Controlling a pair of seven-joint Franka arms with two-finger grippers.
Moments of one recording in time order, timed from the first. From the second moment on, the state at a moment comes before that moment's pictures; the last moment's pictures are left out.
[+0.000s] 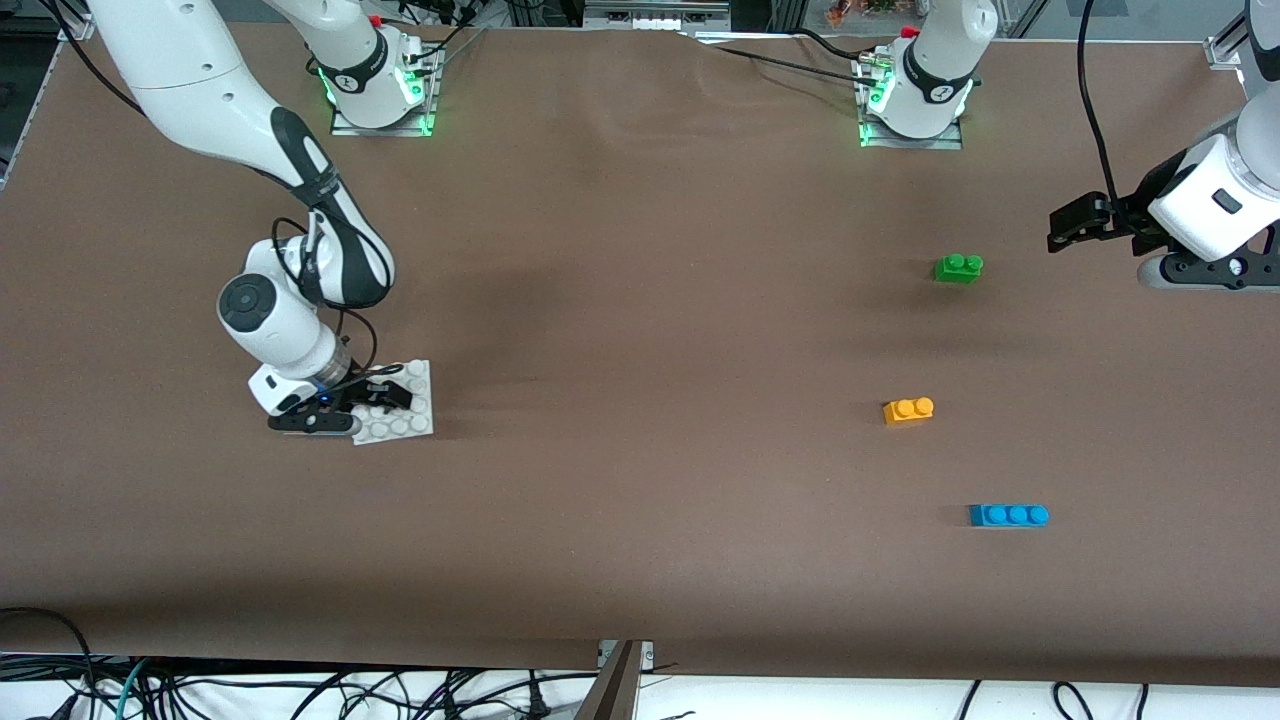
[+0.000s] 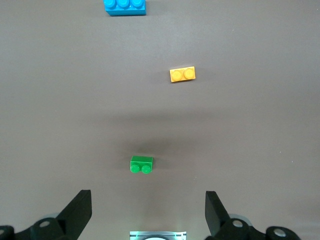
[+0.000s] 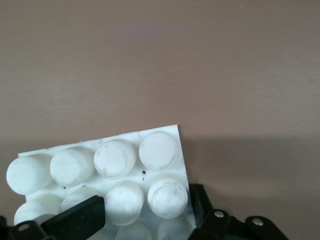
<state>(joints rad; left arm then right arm) 0.00 0.03 -0.04 -1.62 0.00 1.49 -0.04 0.17 0.58 -0.01 -2.03 0.04 2.77 0.15</state>
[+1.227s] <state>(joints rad) 0.00 0.04 -0.05 -1.62 0.00 1.49 -0.04 0.51 0.64 -0.03 -1.93 0.04 2.77 0.56</state>
